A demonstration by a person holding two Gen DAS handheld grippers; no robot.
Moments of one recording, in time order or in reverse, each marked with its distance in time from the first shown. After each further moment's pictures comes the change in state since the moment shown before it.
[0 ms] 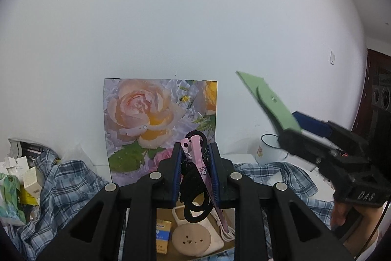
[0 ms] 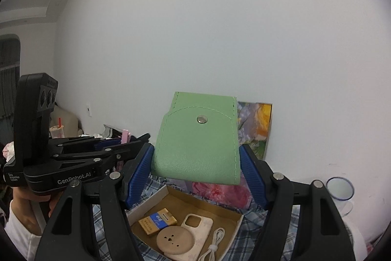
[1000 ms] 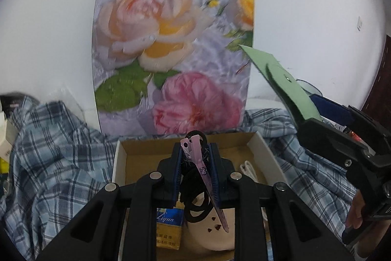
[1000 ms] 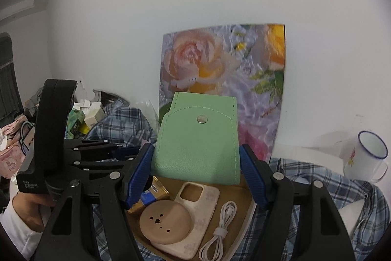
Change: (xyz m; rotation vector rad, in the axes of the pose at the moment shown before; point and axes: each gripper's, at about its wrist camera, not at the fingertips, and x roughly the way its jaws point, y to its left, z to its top) left arm 0.119 0.042 -0.099 -0.053 0.325 0.043; right arm 0.091 -0.016 -0.085 0.068 0.204 0.015
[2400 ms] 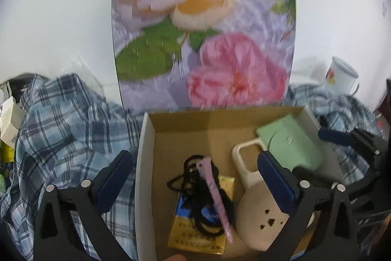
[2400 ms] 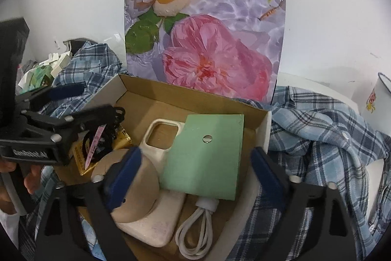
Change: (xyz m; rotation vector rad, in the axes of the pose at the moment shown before) left arm 0.040 0.031 -0.010 0.001 0.102 0.145; right arm 0.083 -0.028 -0.063 0.043 0.334 -0.058
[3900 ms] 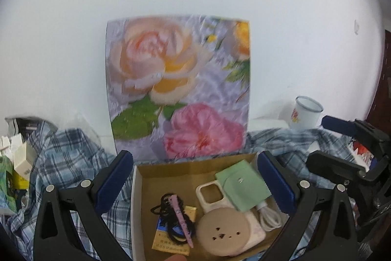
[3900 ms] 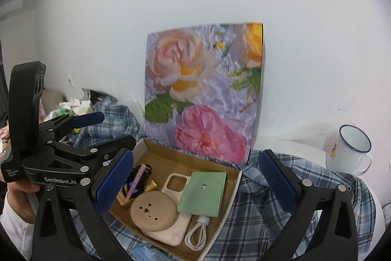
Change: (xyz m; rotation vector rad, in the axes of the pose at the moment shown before) left arm -0.093 -0.037 0.022 0.048 -0.255 -0.077; right arm -0.130 0.009 0.030 -0.024 -0.323 -0.001
